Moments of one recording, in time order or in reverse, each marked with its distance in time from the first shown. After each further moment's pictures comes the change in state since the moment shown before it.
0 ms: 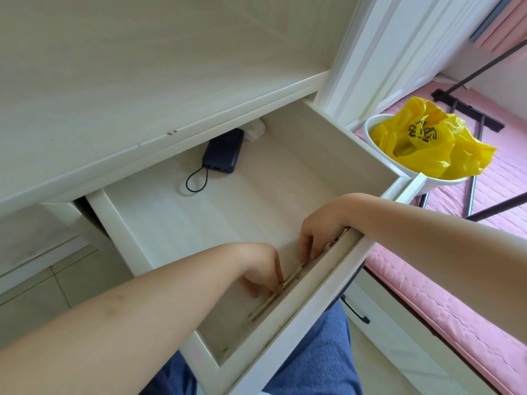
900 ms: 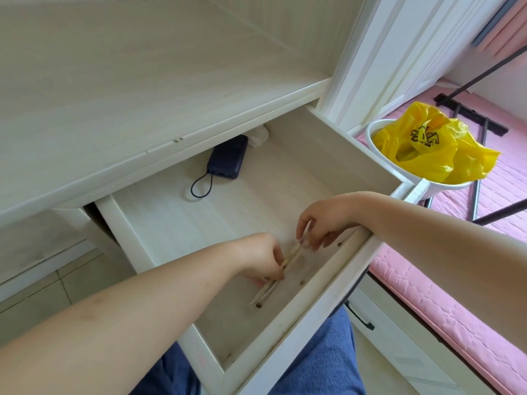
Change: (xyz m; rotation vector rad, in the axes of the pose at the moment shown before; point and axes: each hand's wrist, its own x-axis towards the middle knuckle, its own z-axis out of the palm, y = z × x) left_hand -0.012 -0.001 -0.010 -0.099 0.189 0.116; right_hand -0.011 0.014 -0.002 0.668 0.213 -0.074
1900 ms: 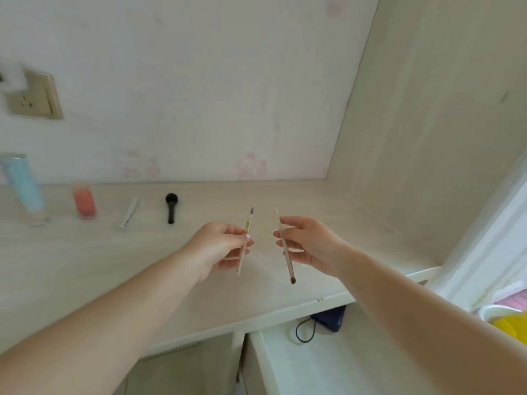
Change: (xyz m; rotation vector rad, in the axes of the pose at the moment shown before) left_hand -0.197 -0.061 -0.209 -0.864 0.978 0.194; right_hand -0.035 -0.299 -0.027 0.636 0.360 -0.678
